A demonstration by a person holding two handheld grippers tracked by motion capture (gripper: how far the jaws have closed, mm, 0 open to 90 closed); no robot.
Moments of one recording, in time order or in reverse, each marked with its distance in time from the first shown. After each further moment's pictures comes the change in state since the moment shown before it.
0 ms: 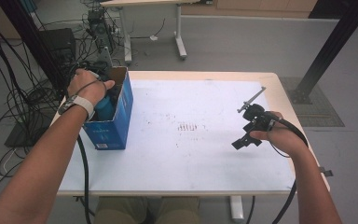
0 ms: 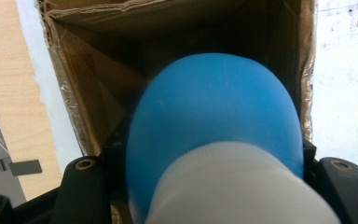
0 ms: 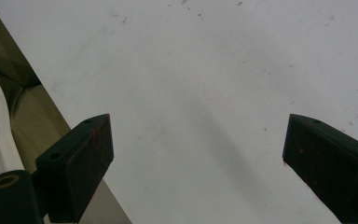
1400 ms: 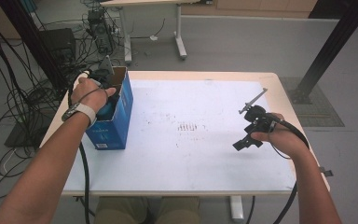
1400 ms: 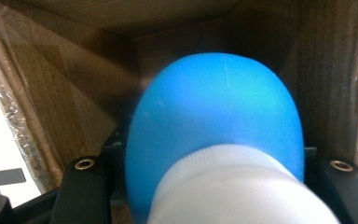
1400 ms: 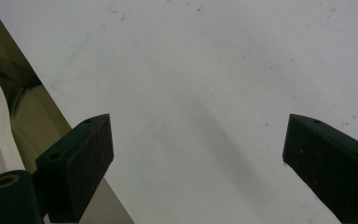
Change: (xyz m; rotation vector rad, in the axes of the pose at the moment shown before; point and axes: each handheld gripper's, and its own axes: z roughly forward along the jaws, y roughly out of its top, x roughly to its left) left arm 0.006 -0.001 0.025 0.009 -0.016 0.003; right arm 0.000 -0.005 0.000 0.000 -0.002 0.008
